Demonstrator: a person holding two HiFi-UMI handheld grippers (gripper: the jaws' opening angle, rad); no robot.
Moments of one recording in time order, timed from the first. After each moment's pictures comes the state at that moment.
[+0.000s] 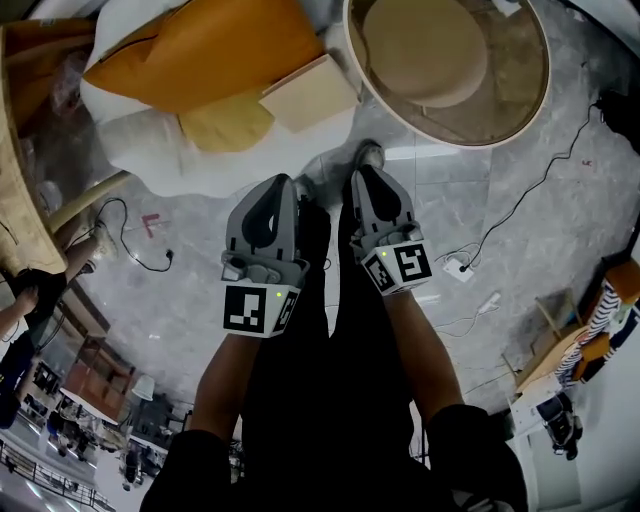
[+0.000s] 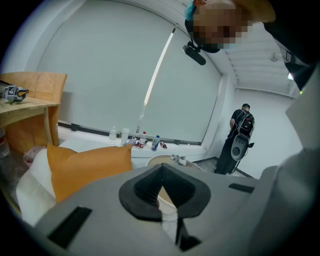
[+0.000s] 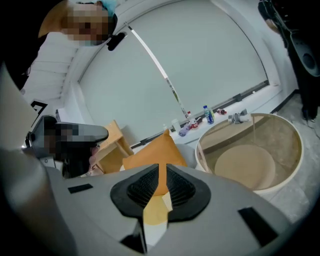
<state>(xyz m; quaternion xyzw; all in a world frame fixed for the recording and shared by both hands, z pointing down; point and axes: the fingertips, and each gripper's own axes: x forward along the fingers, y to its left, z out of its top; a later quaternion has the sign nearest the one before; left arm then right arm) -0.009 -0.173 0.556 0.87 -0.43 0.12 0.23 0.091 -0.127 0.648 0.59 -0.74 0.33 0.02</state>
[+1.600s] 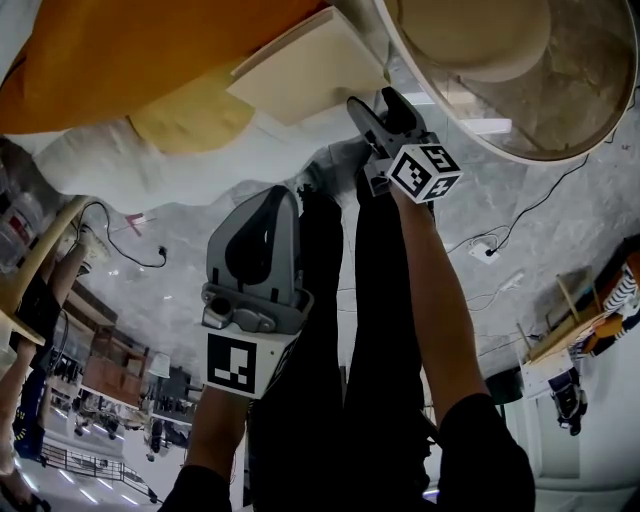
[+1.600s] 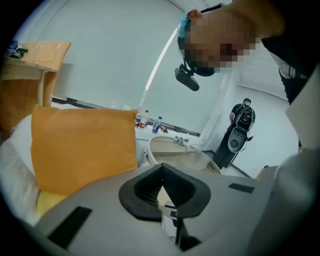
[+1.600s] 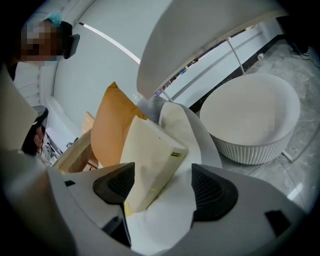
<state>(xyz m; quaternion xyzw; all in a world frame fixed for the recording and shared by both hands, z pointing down) 0.001 -0.201 0.732 0.86 -0.39 0.14 0.28 0.119 -0.181 0.993 0.54 -0.68 0.49 -0.01</state>
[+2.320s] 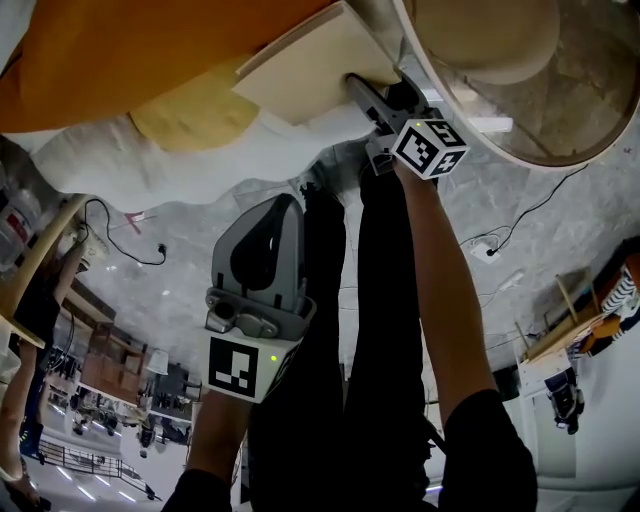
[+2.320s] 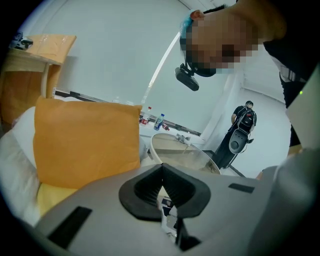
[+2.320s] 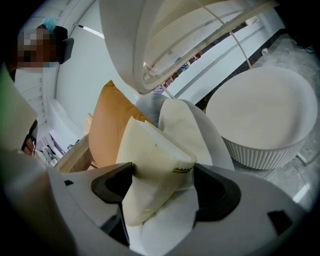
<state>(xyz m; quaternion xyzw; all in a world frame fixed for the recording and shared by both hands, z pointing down) -0.011 -0.196 0.741 0.86 -0.39 0.14 0.31 0.114 -0.223 1.008 0.53 -0.69 0.49 -0.02</state>
